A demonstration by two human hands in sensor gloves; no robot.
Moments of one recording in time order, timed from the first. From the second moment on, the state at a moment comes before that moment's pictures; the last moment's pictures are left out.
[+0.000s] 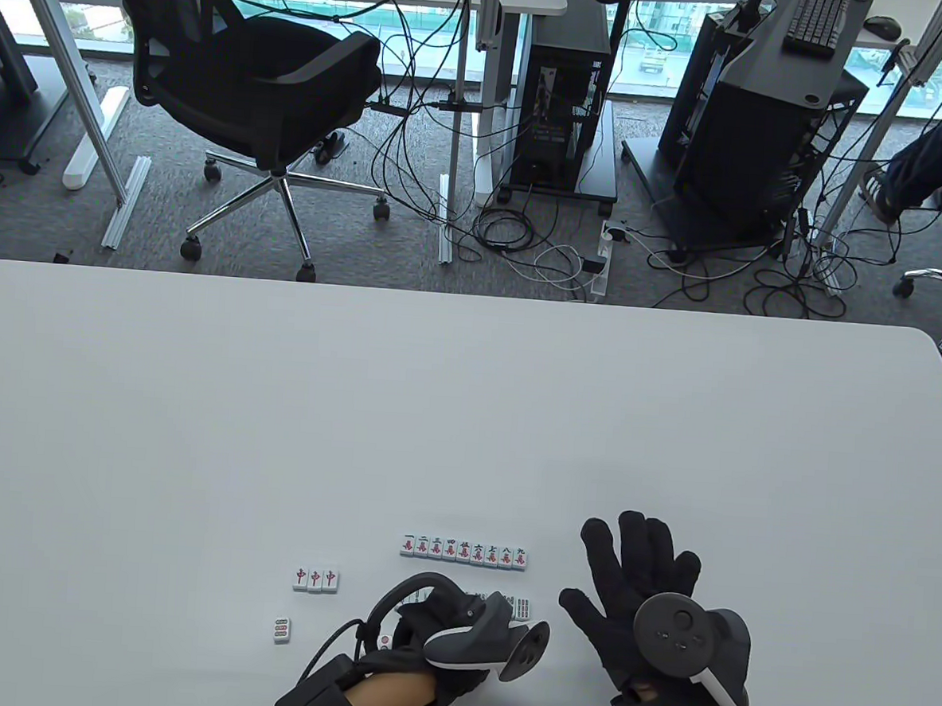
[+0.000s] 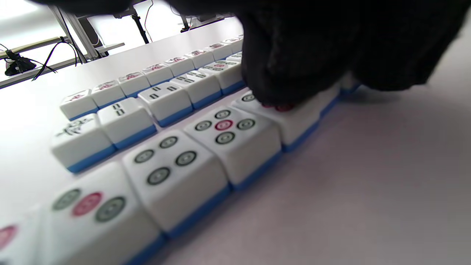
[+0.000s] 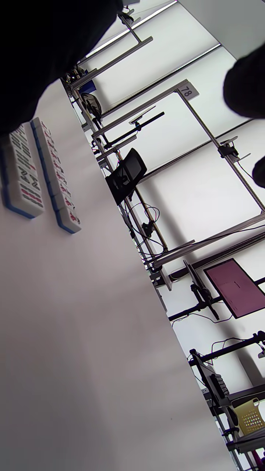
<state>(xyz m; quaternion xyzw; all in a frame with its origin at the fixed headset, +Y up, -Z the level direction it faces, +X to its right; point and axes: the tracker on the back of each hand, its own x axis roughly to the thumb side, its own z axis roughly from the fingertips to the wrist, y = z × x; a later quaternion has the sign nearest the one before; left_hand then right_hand) 0.013 -0.758 -0.240 -0.10 -0.28 -0.16 0.94 0.205 -0.717 -0.240 0.13 -0.03 0.96 0.26</state>
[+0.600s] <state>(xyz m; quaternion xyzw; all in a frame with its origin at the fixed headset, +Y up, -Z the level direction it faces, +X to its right) -0.122 -0.693 -0.232 -0.04 -0.15 -0.13 0.98 0.204 -0.718 -0.240 0.13 -0.02 0.96 0.25</state>
